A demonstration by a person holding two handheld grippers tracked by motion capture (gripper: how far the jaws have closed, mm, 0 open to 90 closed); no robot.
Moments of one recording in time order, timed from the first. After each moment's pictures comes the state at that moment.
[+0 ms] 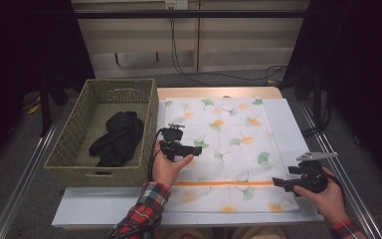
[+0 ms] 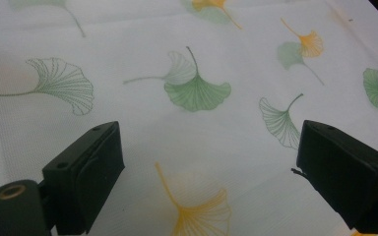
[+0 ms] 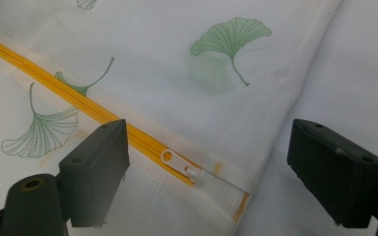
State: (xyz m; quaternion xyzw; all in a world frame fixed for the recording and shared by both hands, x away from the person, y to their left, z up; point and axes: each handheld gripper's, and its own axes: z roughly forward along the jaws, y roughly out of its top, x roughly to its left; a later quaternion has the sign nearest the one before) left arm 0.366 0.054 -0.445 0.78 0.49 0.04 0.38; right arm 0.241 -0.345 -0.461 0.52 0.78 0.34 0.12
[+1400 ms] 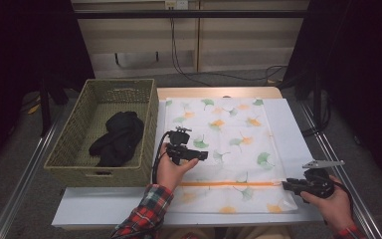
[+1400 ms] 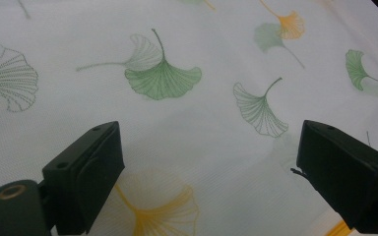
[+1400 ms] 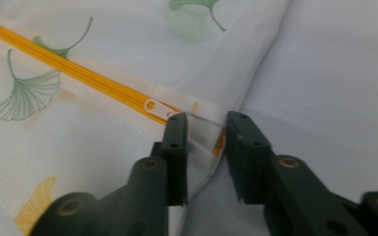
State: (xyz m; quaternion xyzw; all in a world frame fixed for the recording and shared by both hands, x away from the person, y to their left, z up) left arm 0.361 0.039 -0.450 0.80 0.46 0.01 0.37; right arm 0.220 -0.353 -0.467 0.55 0.77 0.31 0.11
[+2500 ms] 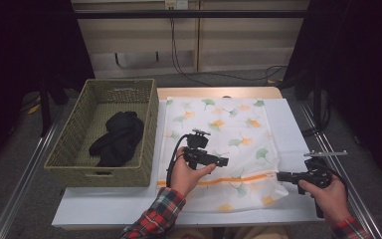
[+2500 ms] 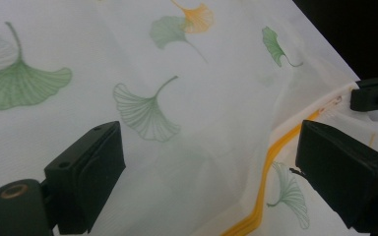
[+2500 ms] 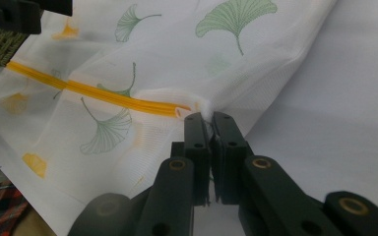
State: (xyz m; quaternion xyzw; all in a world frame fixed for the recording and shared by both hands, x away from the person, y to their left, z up) left arm 0.338 -0.009 -0.438 0.82 0.41 -0.06 0.40; right arm 0.236 -0.347 -0.446 0.57 0.72 0.39 0.03
